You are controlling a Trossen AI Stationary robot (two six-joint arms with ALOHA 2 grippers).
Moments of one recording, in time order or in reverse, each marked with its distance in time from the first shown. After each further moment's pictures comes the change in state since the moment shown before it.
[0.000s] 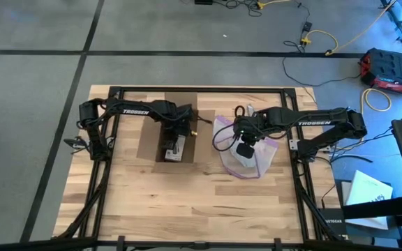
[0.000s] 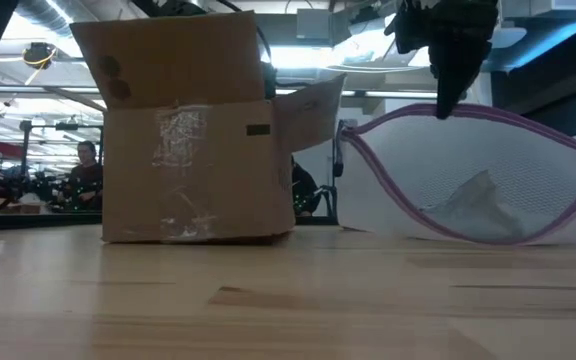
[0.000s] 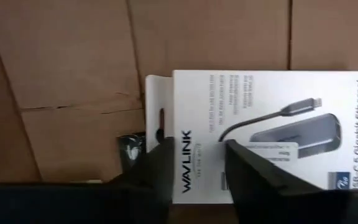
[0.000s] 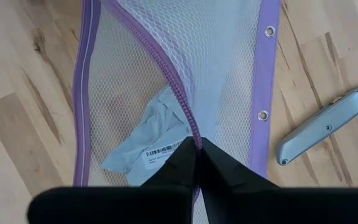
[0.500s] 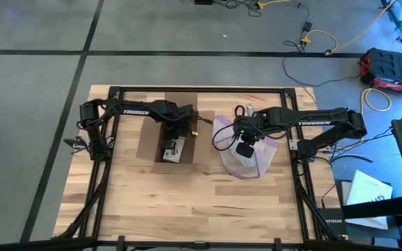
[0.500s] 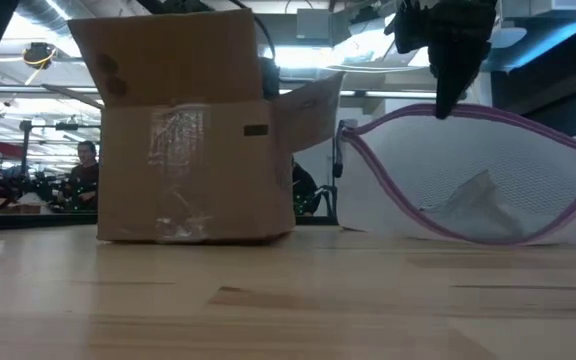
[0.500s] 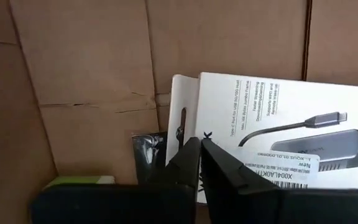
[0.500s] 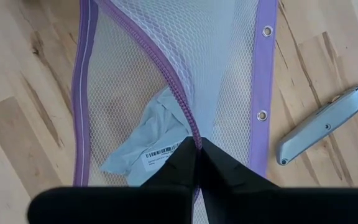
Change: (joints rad) left arm -0.010 -0.010 0.037 -0.045 -0.045 -0.029; right arm 0.000 0.000 0.000 0.002 0.006 0.013
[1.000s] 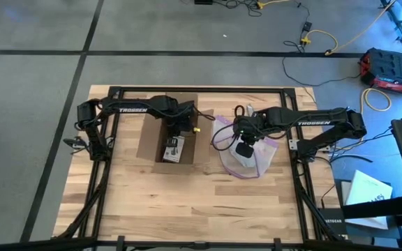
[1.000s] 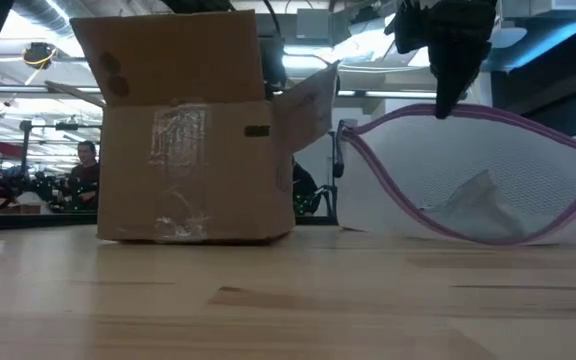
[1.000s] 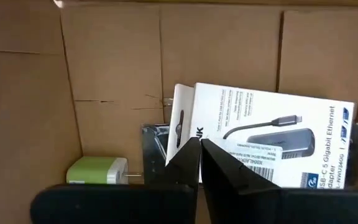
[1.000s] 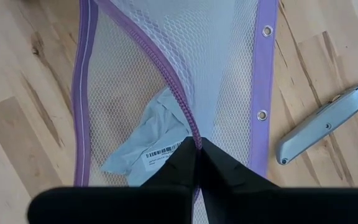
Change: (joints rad) left arm -0.010 -0.028 0.117 -0.113 -0.024 -0.084; right arm 0.000 0.000 0.000 0.000 0.000 0.003
